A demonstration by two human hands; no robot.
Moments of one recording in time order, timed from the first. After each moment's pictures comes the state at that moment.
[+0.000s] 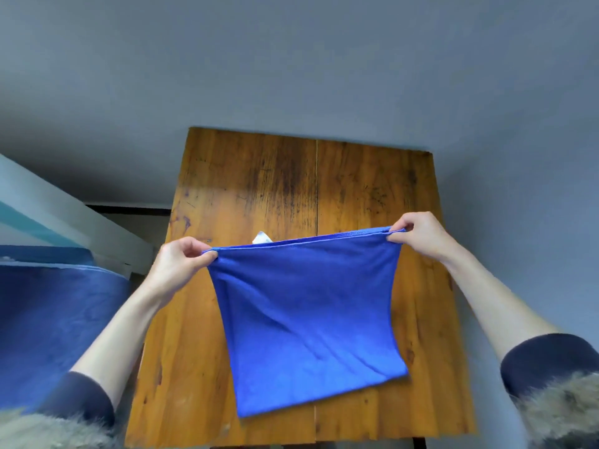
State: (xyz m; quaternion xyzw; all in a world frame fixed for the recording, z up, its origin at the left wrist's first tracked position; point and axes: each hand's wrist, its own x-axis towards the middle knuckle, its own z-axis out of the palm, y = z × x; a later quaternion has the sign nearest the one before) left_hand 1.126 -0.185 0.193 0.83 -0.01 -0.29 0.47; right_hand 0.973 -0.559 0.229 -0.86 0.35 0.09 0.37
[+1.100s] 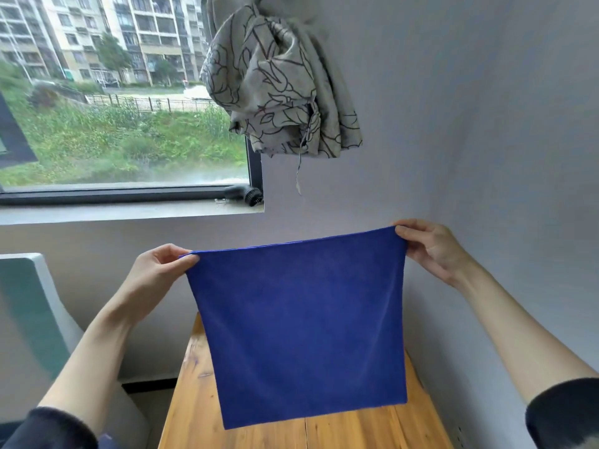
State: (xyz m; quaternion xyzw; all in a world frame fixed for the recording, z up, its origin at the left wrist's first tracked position) left_hand 1.099 -0.184 0.467 0.72 -0.21 -0.11 0.66; right_hand 0.873 -0.548 0.501 -0.62 0.17 -0.25 0.72
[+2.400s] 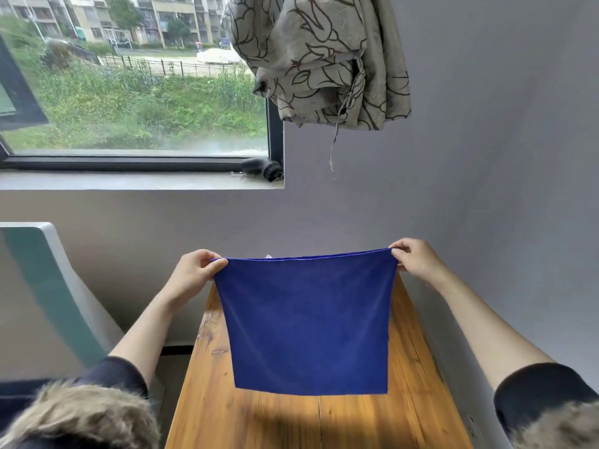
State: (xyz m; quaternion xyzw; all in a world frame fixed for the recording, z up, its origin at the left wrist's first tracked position) left_hand 1.147 -0.206 0.390 0.83 -0.19 -0.12 0.51; right_hand 0.948 -0.542 0.421 -0.82 0.34 -0.13 0.43
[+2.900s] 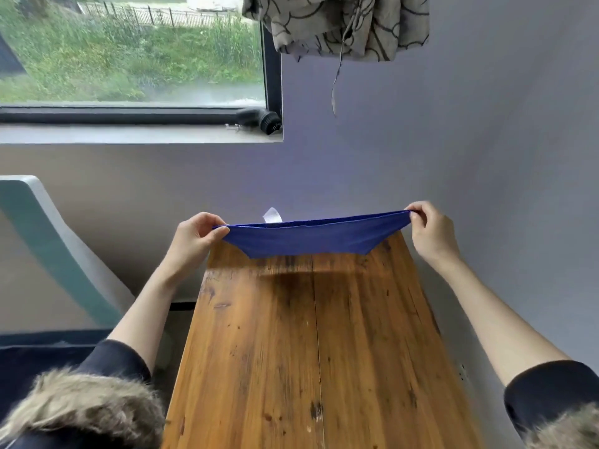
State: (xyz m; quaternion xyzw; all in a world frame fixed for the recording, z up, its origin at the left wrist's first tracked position) left_hand 1.124 -0.201 0.369 0.81 -0.24 -0.06 0.53; right_hand 0.923 -0.535 0.381 -0.85 0.31 -0.31 0.30
